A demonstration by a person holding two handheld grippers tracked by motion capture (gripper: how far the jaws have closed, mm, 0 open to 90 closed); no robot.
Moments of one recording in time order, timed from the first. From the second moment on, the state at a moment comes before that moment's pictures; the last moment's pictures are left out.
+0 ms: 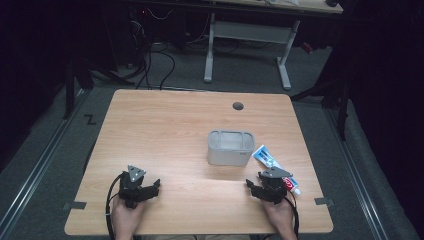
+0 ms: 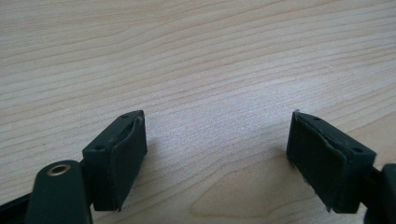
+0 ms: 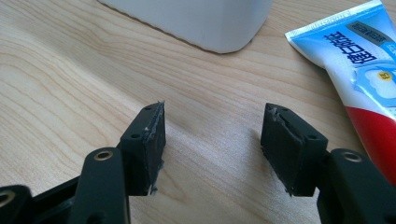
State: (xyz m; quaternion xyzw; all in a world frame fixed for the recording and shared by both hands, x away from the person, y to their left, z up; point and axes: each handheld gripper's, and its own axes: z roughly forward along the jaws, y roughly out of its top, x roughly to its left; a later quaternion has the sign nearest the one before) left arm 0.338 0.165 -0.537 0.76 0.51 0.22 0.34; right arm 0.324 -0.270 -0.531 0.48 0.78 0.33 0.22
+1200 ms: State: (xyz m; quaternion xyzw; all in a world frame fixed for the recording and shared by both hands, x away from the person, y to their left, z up) left arm 0.338 0.165 -0.537 0.76 0.51 0.22 0.34; right arm 0.322 -0.268 -0.531 0.49 0.78 0.33 0.22
